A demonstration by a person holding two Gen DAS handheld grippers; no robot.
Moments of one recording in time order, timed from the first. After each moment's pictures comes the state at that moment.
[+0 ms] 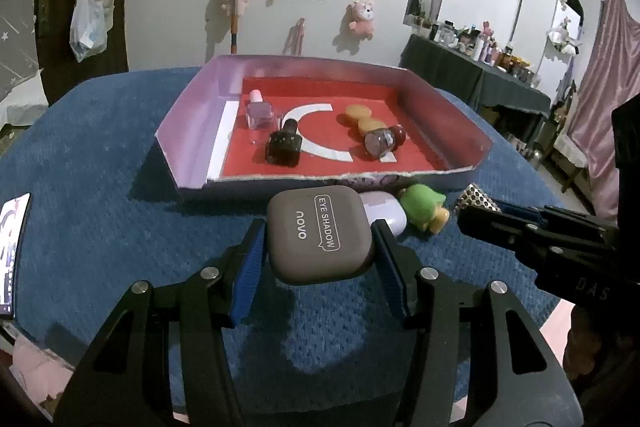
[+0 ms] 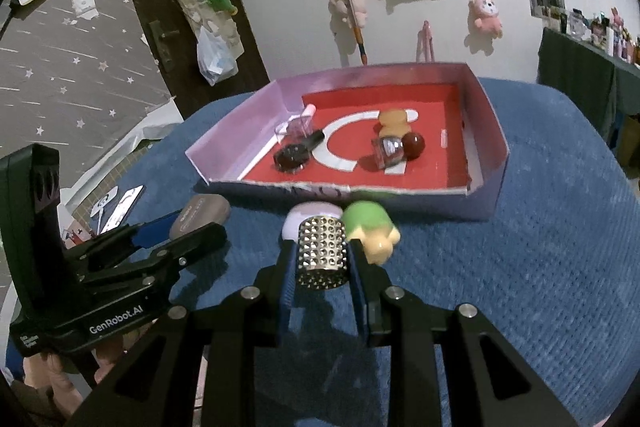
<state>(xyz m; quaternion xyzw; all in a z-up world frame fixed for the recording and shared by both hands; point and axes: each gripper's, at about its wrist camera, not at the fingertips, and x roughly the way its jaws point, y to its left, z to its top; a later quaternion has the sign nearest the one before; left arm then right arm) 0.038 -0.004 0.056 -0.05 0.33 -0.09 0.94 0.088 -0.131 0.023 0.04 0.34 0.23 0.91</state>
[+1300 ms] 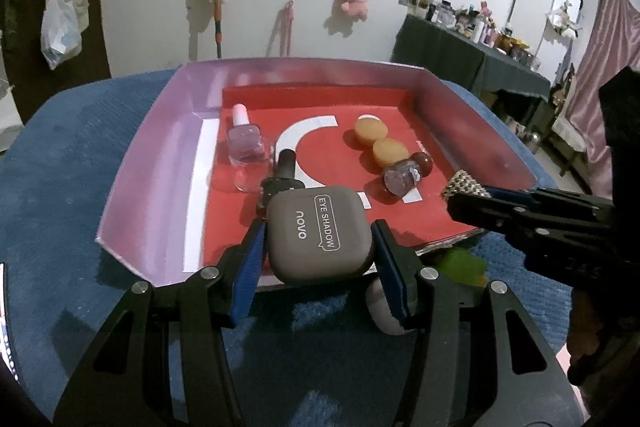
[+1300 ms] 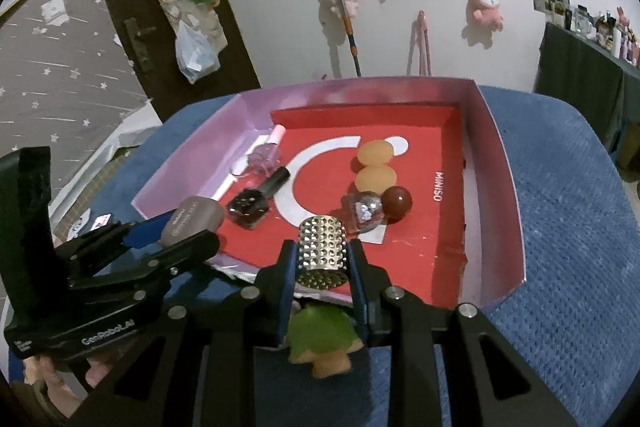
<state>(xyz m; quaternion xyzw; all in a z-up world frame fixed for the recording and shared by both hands) 0.130 -0.005 0.055 -0.03 0.37 -0.11 0.92 0.187 -0.130 0.027 0.03 0.38 0.21 0.90</state>
